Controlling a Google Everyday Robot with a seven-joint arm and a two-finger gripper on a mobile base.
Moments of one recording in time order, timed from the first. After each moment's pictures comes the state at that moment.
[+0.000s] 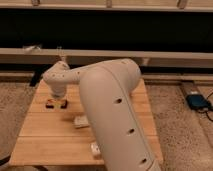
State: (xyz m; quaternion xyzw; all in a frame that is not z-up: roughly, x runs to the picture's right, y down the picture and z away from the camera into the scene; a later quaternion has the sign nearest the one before) arm -0.277 0.069 0.875 -0.29 -0.09 0.07 0.95
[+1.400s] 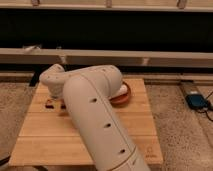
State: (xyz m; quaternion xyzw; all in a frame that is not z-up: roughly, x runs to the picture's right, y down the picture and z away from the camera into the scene) arm -0.294 0.091 0.920 -0.32 -0.06 0.03 0.94
